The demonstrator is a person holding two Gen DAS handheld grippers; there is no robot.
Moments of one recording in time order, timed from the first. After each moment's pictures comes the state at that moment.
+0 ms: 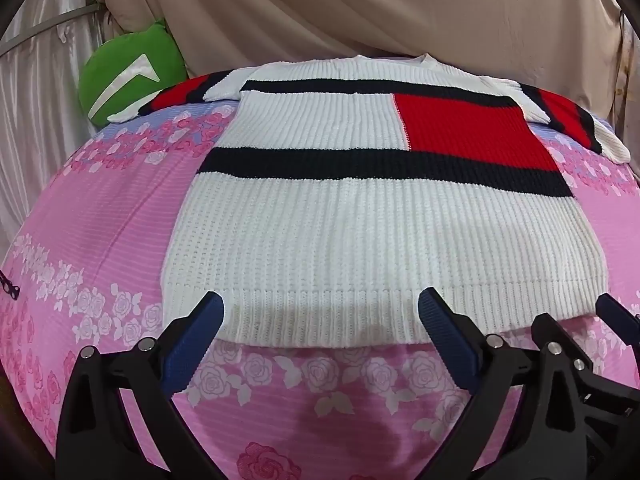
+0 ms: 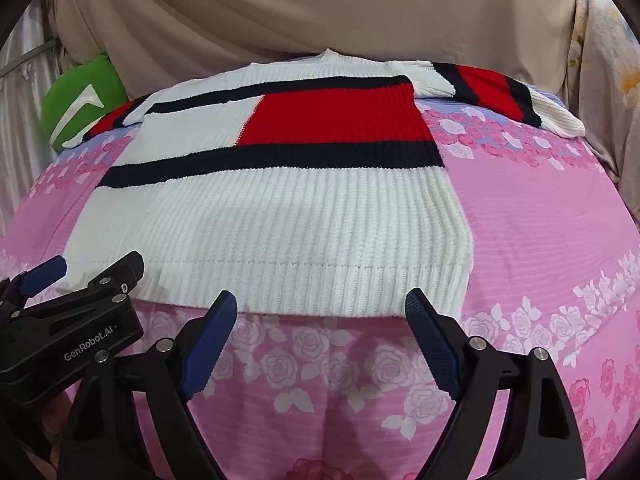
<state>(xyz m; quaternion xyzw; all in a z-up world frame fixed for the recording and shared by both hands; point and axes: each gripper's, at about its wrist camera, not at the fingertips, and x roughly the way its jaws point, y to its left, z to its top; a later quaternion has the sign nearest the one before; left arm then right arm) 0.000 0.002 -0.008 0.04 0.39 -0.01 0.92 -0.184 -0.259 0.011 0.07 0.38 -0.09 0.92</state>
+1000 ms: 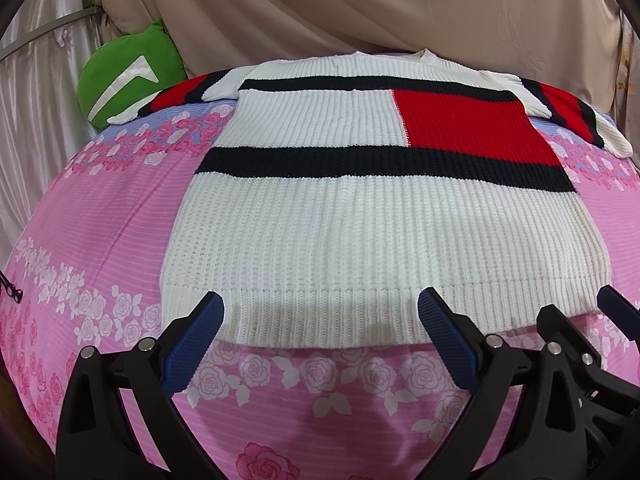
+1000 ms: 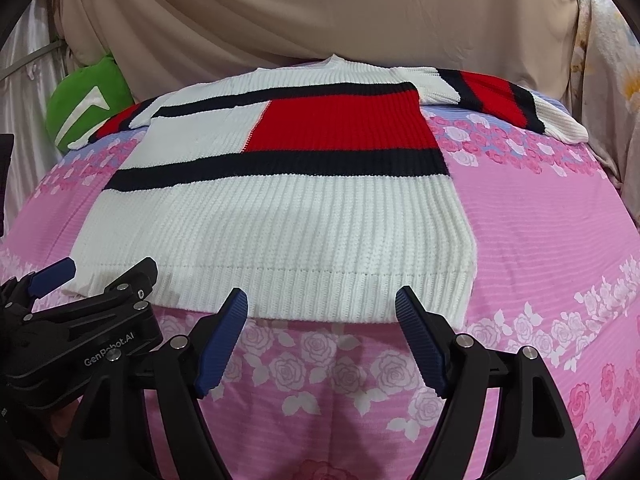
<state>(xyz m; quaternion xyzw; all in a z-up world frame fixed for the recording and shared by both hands) 0.000 0.000 -0.008 0.05 0.39 -0.01 0.92 -0.185 -0.258 0.017 0.07 0.38 -0.09 0.92</state>
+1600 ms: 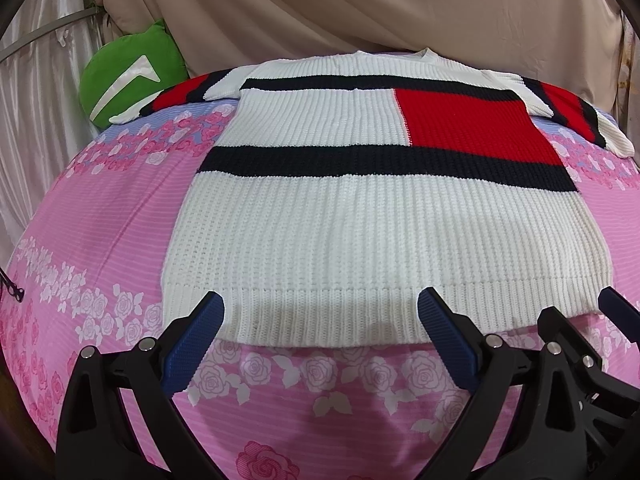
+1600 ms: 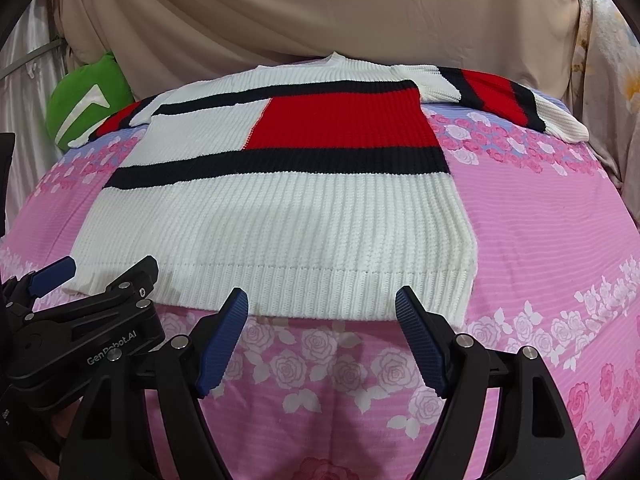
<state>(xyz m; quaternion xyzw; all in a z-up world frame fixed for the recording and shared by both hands) 0.000 0.001 -0.008 0.05 0.39 -0.01 0.92 -0.186 -0.258 0.017 0.07 0.38 -0.09 0.92</state>
